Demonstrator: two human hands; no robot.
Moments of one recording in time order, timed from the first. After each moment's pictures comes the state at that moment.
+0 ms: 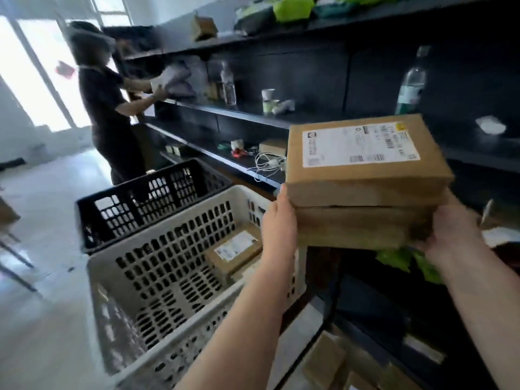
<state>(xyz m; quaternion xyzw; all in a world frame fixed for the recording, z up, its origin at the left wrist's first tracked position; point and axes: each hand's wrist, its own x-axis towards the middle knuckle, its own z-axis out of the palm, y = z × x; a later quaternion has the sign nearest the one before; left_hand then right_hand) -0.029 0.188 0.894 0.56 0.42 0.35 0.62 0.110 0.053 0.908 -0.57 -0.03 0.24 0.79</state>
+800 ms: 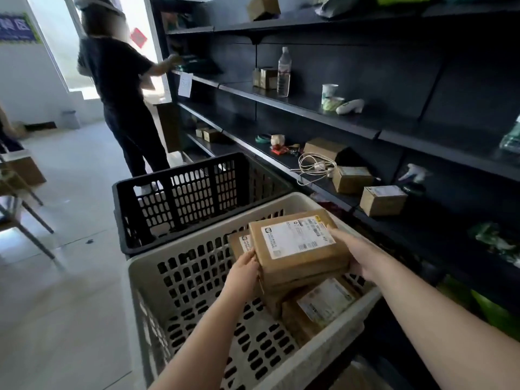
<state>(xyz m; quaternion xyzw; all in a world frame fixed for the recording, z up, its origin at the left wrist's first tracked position) -0.161 0.385 0.790 0.50 0.52 0.23 0.66 0.058 0.314 0.807 -0.73 -0.18 0.48 0.44</state>
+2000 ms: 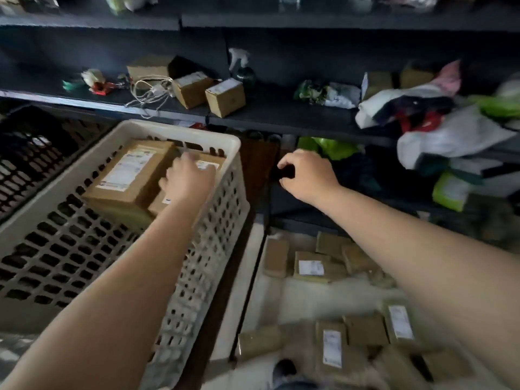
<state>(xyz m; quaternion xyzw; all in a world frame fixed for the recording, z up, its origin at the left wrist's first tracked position) -0.033 0.292 0.772 0.86 0.41 0.13 0.25 0.046 0.095 0.777 -0.92 -0.30 0.01 0.23</state>
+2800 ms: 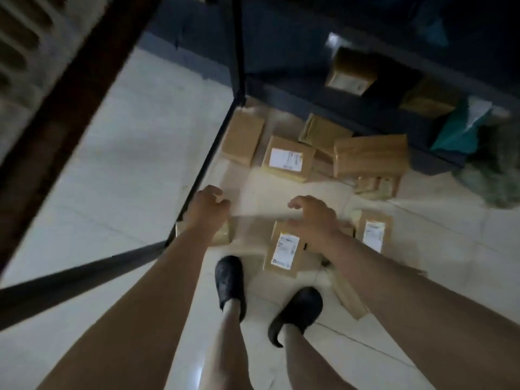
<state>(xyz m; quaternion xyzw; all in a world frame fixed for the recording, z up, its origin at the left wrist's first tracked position) -0.064 0.111 0.328 0.77 0.48 -0.18 0.37 0.034 -0.074 0.339 -0.89 -0.21 0.39 0.10</state>
